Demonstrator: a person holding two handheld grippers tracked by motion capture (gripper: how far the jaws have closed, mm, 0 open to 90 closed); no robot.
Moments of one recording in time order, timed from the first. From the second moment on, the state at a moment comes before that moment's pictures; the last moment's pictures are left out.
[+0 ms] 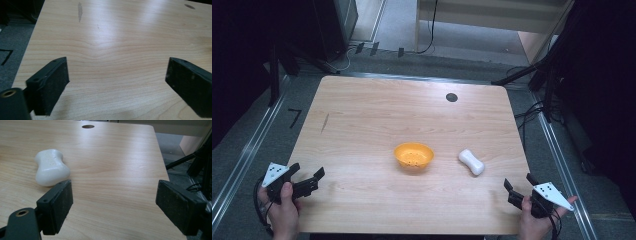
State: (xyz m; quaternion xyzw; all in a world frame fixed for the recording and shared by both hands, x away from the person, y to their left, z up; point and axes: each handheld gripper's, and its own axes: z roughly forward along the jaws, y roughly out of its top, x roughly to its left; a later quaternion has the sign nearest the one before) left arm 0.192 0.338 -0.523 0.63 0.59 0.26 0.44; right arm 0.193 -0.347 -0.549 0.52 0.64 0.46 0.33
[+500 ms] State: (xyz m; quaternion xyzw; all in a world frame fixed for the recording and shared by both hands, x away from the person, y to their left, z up) left arm 0.192 0.333 -0.523 0.63 0.58 0.29 0.42; right arm 0.199 -0.342 -0.549 0.52 0.67 0.42 0.30
